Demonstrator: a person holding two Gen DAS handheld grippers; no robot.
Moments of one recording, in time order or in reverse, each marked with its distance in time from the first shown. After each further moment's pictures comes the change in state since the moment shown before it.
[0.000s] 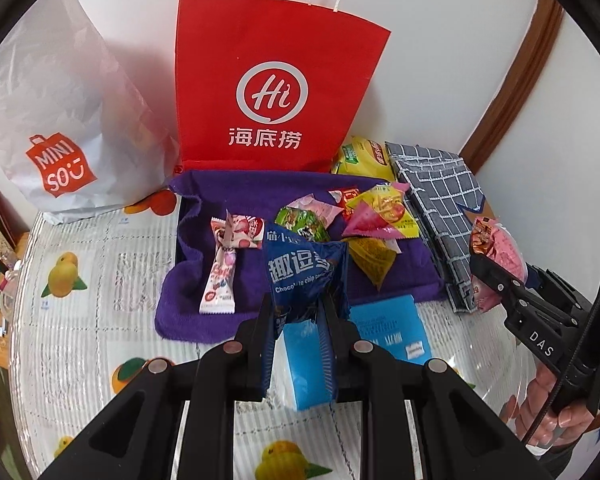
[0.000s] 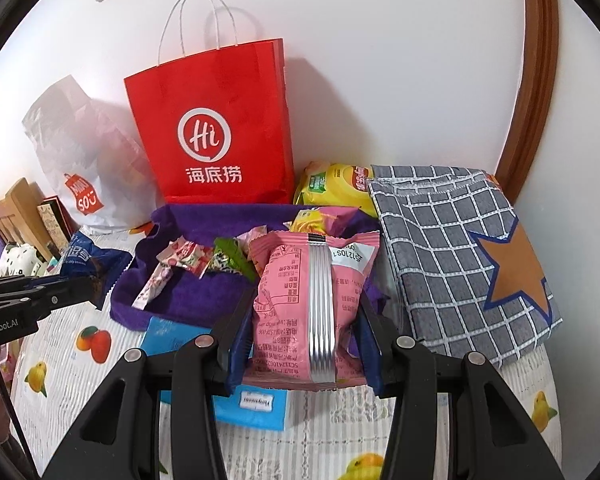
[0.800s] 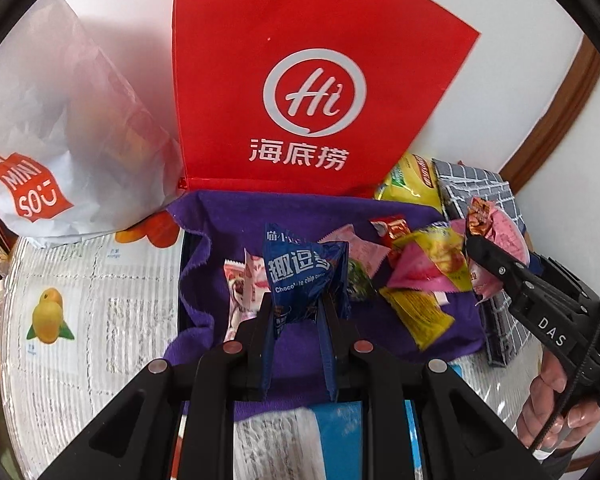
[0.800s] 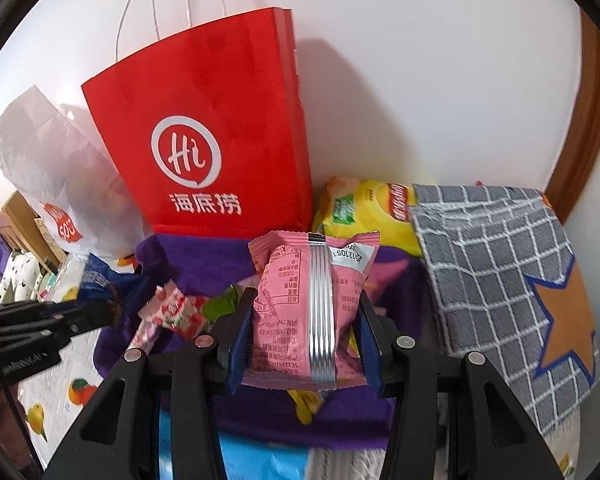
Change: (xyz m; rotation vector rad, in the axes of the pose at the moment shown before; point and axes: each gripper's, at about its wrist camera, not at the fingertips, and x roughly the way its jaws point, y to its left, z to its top) left arm 0.073 0.029 0.058 -0.054 0.037 0.042; right arm 0.098 0.014 0.065 -0.015 0.034 0.080
